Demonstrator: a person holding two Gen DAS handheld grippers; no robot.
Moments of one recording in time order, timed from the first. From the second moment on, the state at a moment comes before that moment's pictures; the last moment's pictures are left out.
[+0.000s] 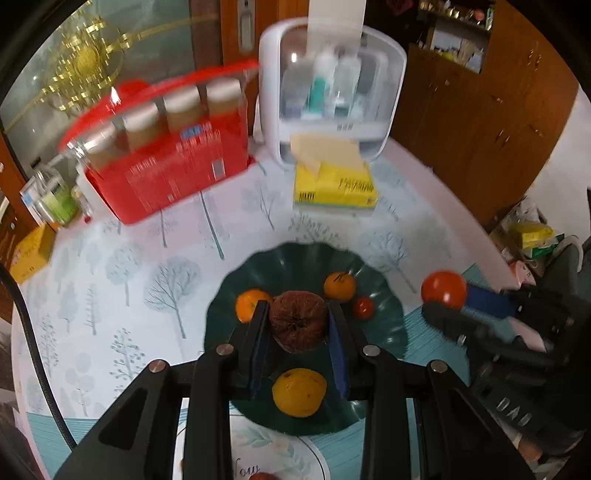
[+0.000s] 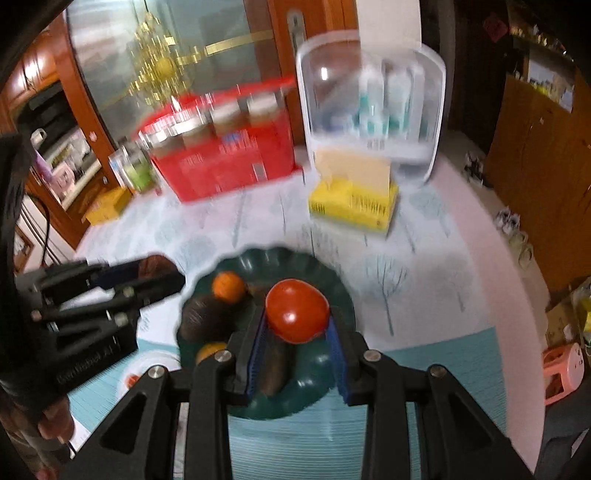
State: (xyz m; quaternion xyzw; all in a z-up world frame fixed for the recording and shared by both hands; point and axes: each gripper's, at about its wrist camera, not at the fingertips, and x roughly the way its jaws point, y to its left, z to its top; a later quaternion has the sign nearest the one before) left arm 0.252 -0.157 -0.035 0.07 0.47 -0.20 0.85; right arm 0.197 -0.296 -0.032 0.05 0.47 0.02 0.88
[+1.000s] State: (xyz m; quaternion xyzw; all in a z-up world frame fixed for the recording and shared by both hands) left arm 0.269 -0.168 -0.098 0.09 0.50 -0.18 0.84; right arm 0.233 -0.294 -0.131 0.04 0.54 0.05 0.84
